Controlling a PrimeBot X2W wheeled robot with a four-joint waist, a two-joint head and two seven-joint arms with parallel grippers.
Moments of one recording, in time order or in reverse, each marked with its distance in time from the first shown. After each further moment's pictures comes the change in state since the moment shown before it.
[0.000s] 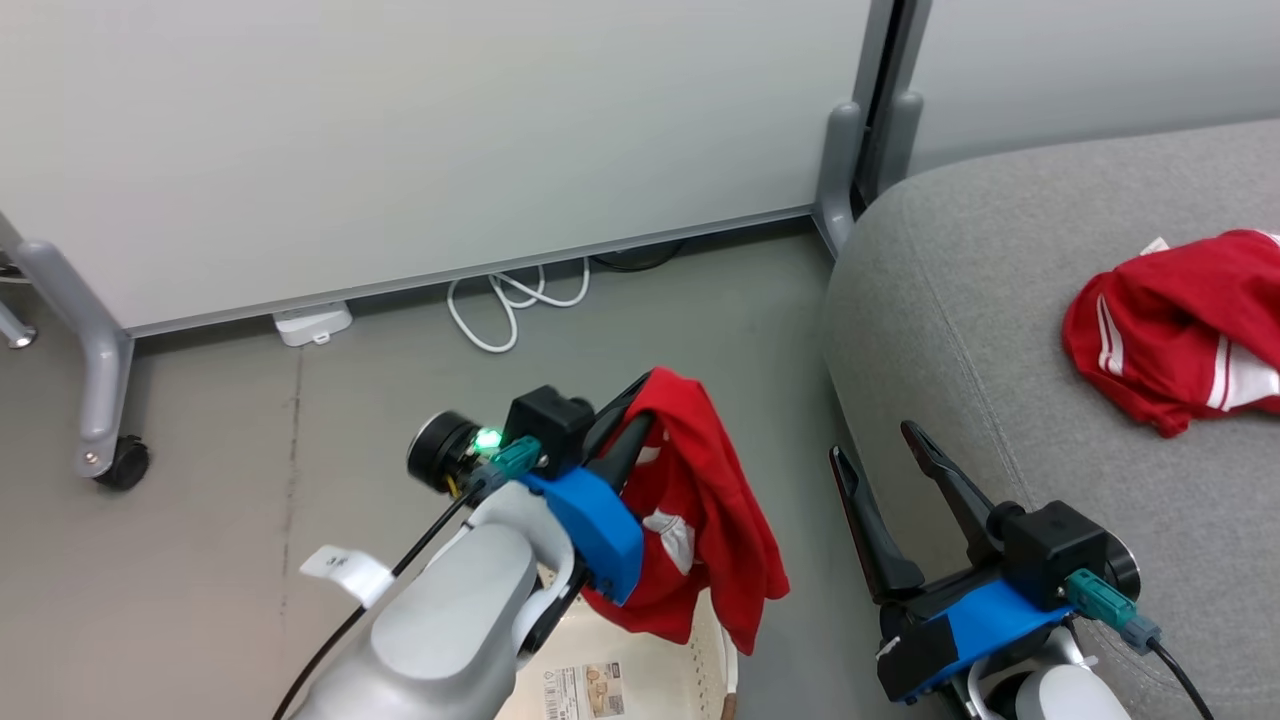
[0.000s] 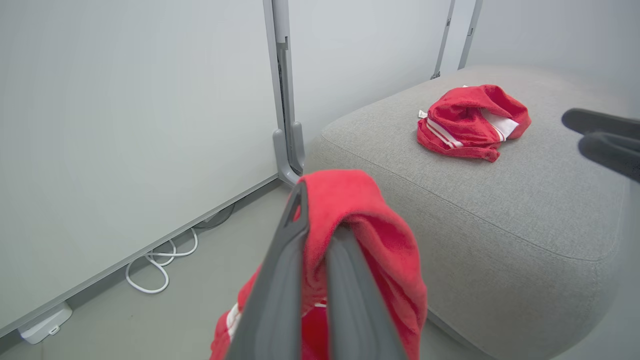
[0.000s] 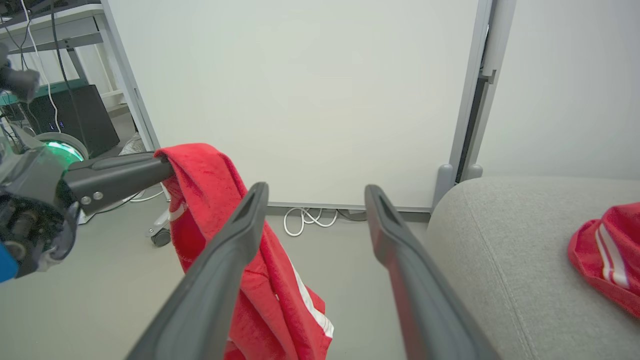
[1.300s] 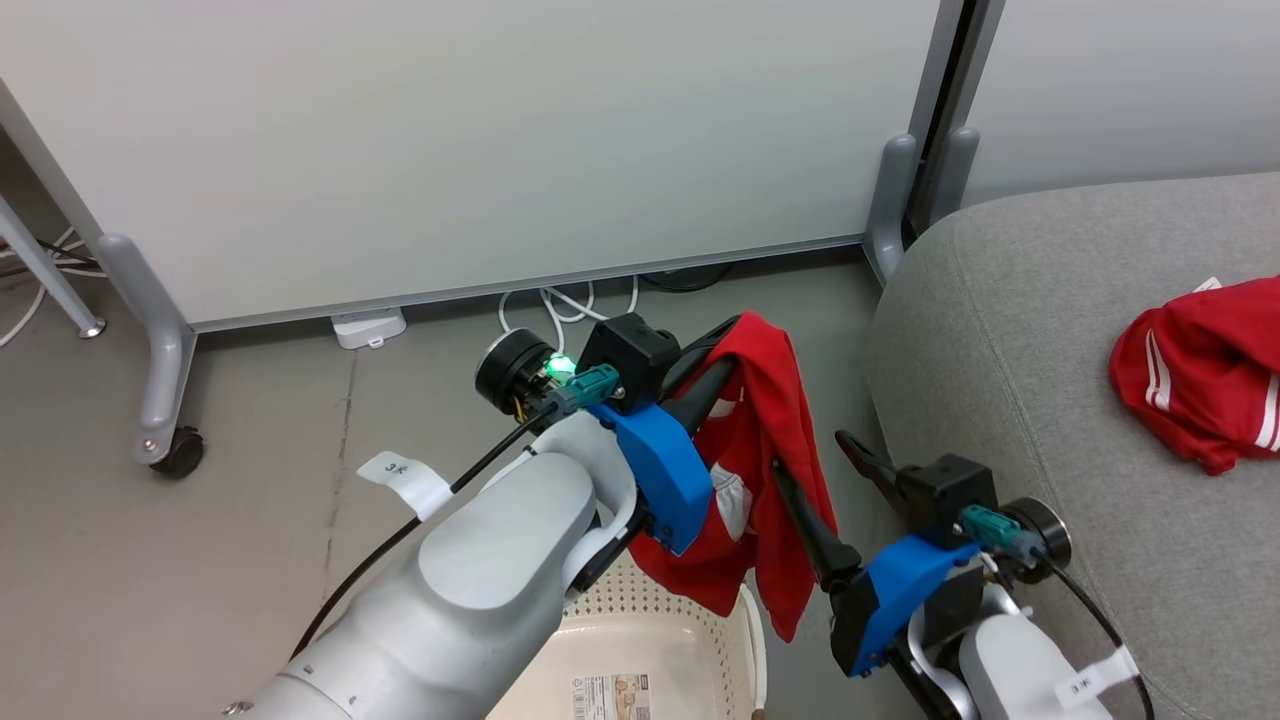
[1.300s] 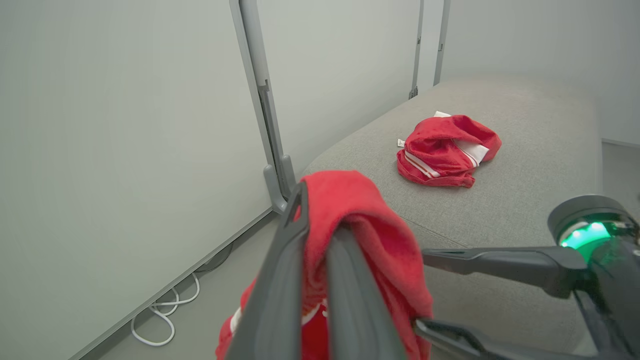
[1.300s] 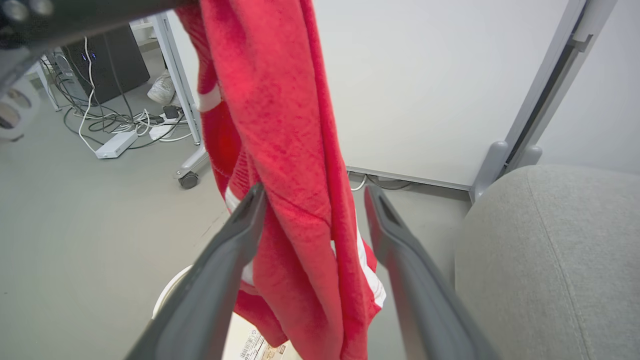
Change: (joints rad) left arm -0.198 -0.022 -0.223 -0.019 -0.160 -0.004 0.042; right arm -0.129 0.000 0.079 0.204 -0.016 0.000 0.117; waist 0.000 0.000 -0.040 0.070
